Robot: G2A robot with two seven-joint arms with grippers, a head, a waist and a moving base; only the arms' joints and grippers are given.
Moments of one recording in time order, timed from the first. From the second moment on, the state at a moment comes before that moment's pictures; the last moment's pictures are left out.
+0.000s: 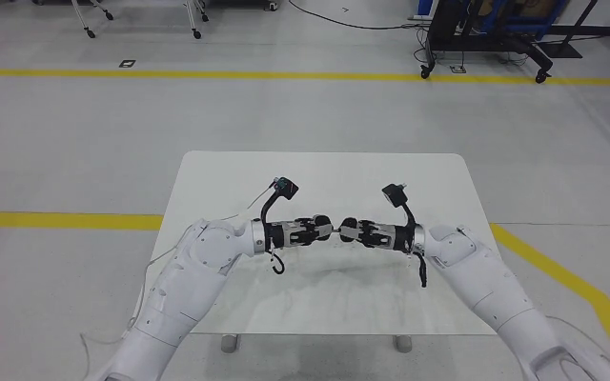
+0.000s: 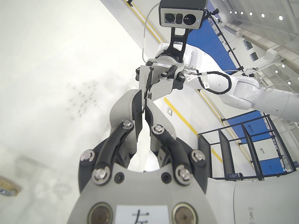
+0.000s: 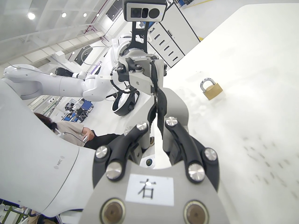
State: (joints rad) left arm 1.05 -1.26 -1.02 -1.36 0.16 -0.52 -0.87; right arm -1.02 -1.04 0.88 -1.09 0.27 -1.01 0.81
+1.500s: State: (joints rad) left arm 1.17 -1.21 -1.01 -1.70 1.05 0.13 -1.14; right arm -1.02 -1.00 0.86 -1.10 0.38 -1.01 0.81
